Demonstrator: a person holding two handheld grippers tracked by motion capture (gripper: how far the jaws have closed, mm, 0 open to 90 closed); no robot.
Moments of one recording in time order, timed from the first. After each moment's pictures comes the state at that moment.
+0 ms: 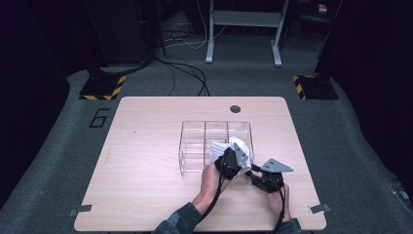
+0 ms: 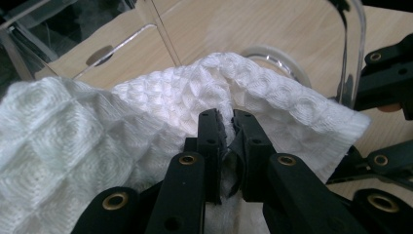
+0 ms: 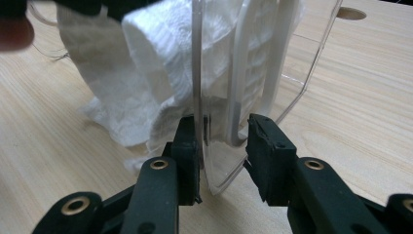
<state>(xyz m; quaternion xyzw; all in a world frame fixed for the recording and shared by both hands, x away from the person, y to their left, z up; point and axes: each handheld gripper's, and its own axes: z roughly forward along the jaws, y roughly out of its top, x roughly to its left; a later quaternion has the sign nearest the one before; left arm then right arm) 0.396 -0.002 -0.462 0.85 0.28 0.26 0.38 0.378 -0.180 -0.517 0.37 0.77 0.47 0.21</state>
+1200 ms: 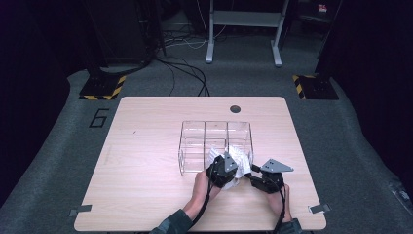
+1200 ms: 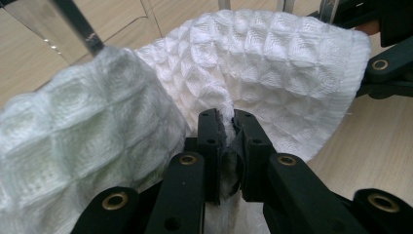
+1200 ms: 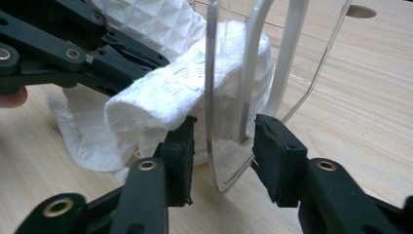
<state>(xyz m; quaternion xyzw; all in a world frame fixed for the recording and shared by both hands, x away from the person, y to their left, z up) 0.388 0.028 -0.487 0.86 0.26 0.19 0.39 0.377 -0.180 -0.513 0.36 0.78 0.47 0.20</state>
